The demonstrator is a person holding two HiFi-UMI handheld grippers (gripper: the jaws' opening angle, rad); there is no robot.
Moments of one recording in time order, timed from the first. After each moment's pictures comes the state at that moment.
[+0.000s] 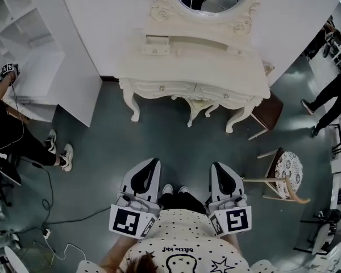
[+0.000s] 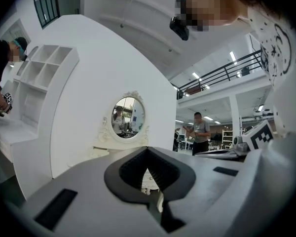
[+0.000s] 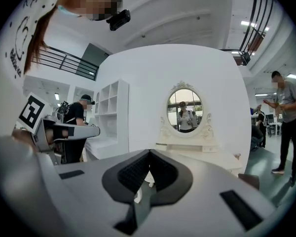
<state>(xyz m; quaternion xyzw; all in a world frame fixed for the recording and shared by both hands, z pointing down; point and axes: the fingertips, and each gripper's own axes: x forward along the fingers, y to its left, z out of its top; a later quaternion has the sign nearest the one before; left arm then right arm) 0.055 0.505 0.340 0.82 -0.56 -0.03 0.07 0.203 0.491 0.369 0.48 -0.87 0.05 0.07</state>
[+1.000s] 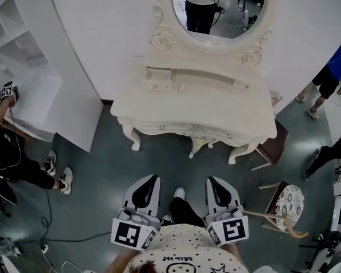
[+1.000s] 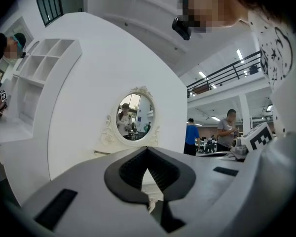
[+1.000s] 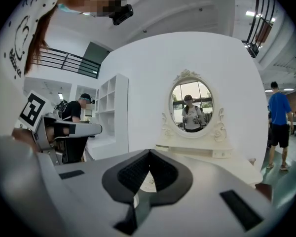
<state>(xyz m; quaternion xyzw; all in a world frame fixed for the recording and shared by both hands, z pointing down) 0.039 0.353 0.350 0.81 -0.59 -0.03 0.08 0.179 0.330 0.382 0.44 -0.89 0.06 0.08</state>
